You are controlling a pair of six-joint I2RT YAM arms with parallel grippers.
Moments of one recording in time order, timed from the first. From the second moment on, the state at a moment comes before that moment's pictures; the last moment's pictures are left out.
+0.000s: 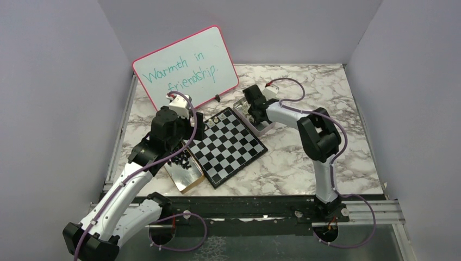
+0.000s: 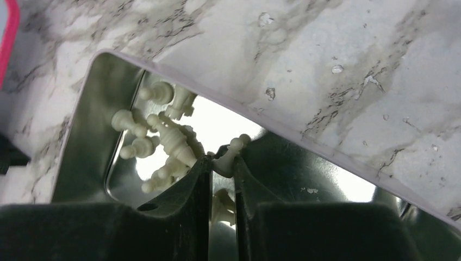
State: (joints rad) left arm -0.48 0.85 0.83 -0.39 -0.12 -0.16; right arm 0.58 2.13 1.51 -0.33 0.56 0.99
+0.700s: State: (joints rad) left arm -0.48 0.90 0.83 -0.38 -0.14 -0.20; right arm 0.58 1.75 1.12 0.14 0.26 0.25
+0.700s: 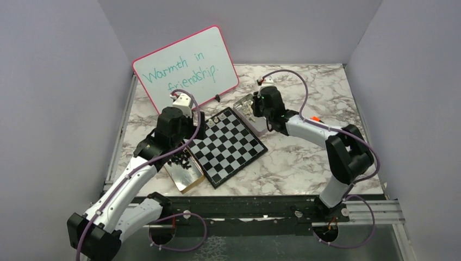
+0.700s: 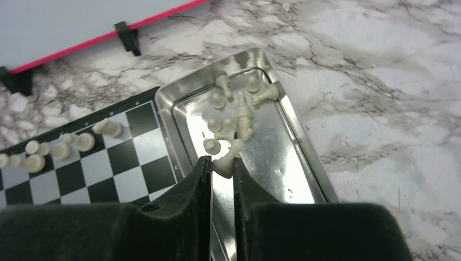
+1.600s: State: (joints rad) left arm -0.48 1.24 1.23 -0.44 0.38 -0.50; right arm 0.69 1.29 0.69 0.60 -0.50 -0.20
